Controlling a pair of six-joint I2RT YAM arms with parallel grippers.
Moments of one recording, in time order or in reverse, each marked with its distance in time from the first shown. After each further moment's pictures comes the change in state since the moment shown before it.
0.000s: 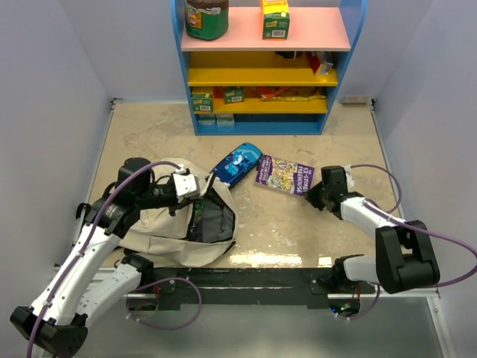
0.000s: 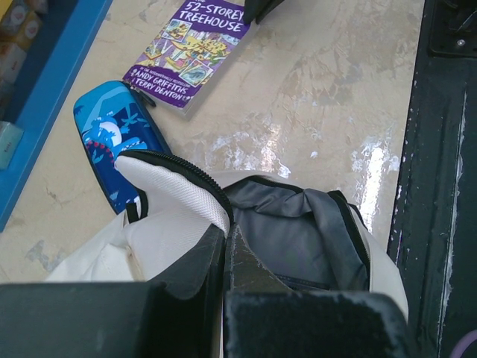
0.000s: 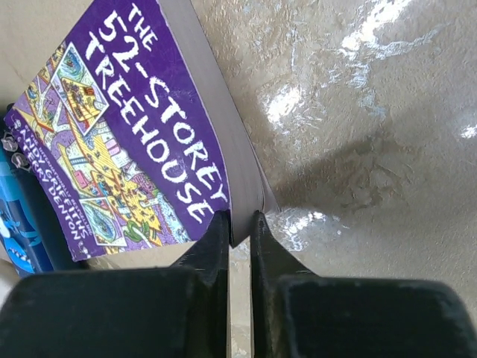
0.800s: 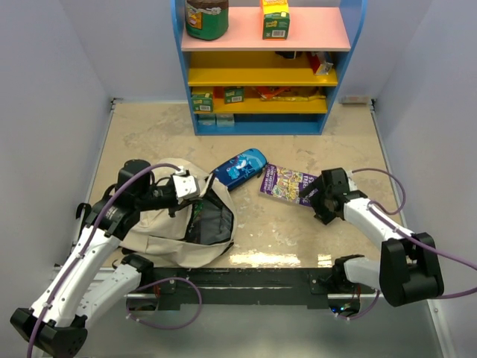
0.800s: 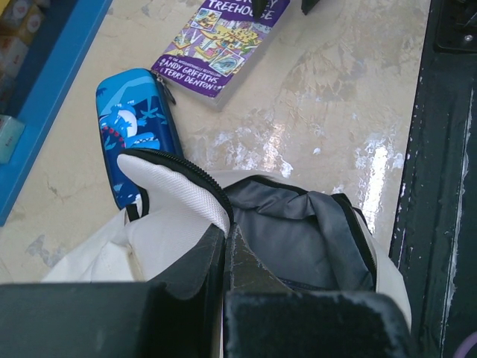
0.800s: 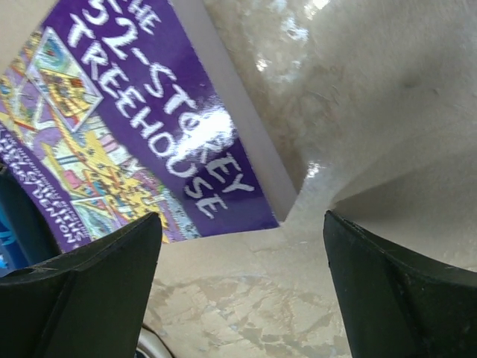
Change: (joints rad) left arm 0.000 -0.018 -0.022 0.006 -0.017 -0.001; right arm 0.006 -0.091 0.050 -0.273 -0.005 0.018
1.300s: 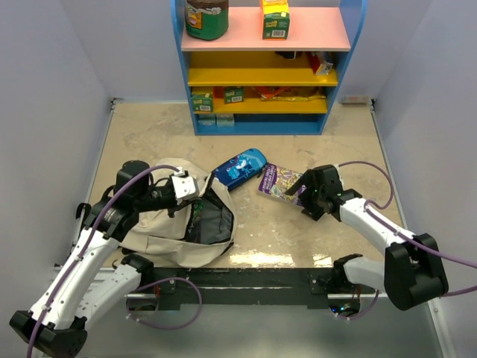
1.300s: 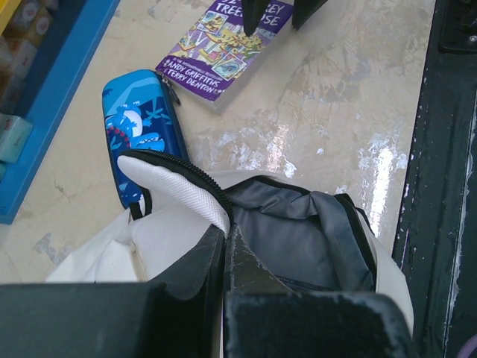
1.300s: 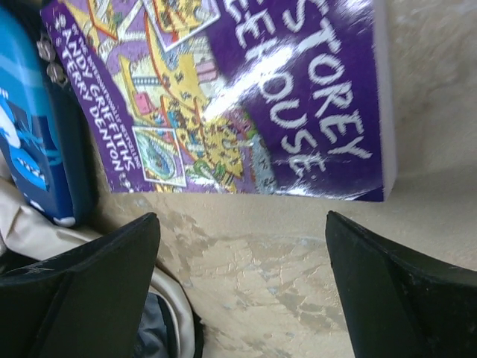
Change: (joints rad) left arm 0.000 -0.015 0.000 -0.002 -0.009 0.001; right arm 0.136 -0.019 0.023 0.045 -0.081 0.007
